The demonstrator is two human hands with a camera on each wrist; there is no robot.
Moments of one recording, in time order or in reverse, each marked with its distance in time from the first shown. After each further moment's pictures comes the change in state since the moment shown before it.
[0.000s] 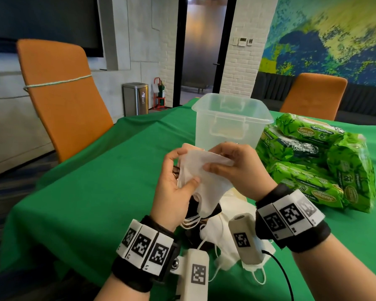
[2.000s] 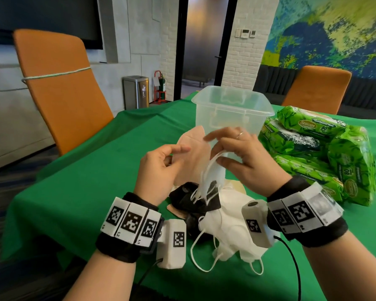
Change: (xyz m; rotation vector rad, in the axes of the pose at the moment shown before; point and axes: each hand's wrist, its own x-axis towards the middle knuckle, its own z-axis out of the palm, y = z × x) left_hand 0.022 0.006 -0.024 0.437 -0.014 0.108; right_hand -0.009 -0.005 -0.019 -0.331 -0.125 -0.289
